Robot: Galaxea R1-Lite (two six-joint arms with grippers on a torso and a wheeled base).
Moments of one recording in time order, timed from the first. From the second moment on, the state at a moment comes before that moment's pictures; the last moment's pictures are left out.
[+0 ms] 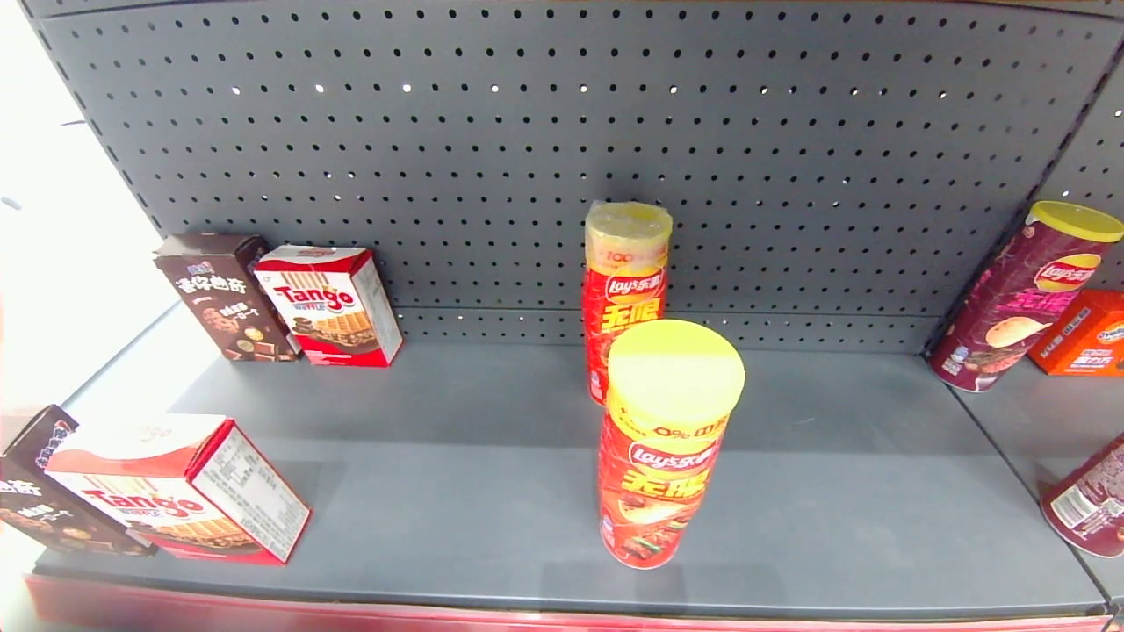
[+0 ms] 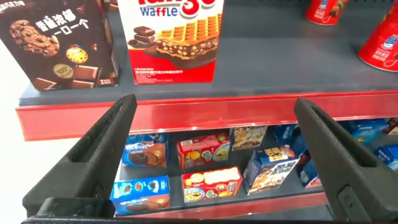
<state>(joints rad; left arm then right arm) 0.00 0.00 0.00 -0.06 -0.18 -0.07 0.44 0.00 0.00 0.00 -0.01 0.00</state>
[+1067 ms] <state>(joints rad) 0.00 0.00 0.00 -0.02 0.13 -0.02 0.44 0.00 0.00 0.00 -0.01 0.00</state>
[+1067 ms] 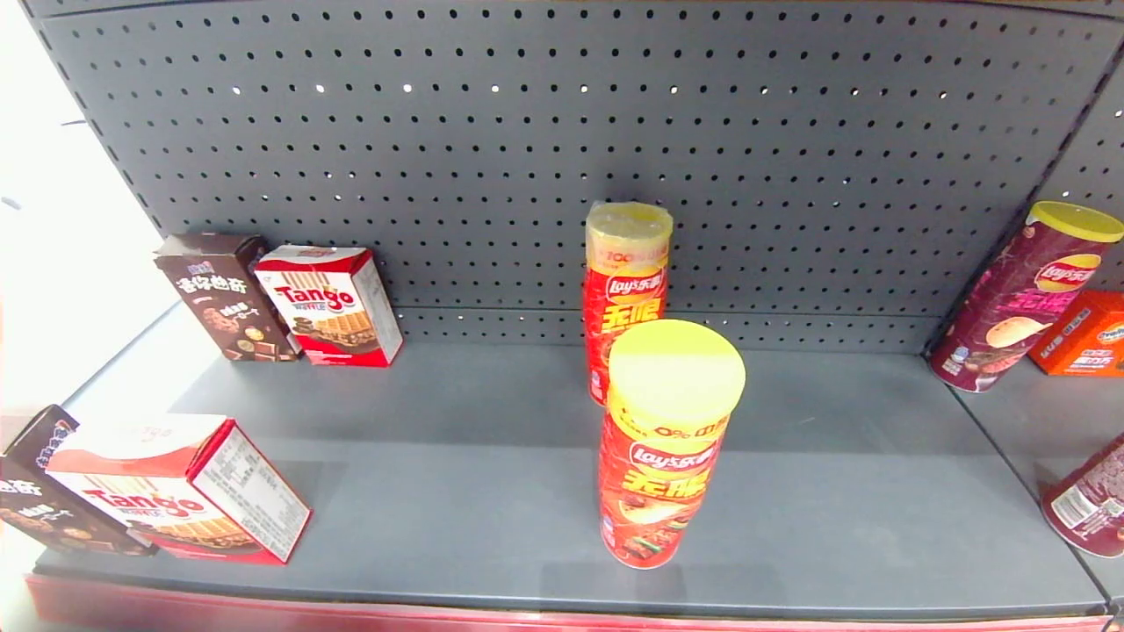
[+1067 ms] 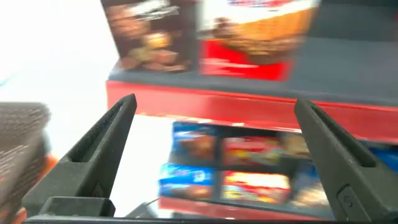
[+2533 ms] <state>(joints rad) 0.00 0.00 0.00 0.00 -0.04 0.02 0.51 0.62 -0.42 -0.02 0.14 0.03</state>
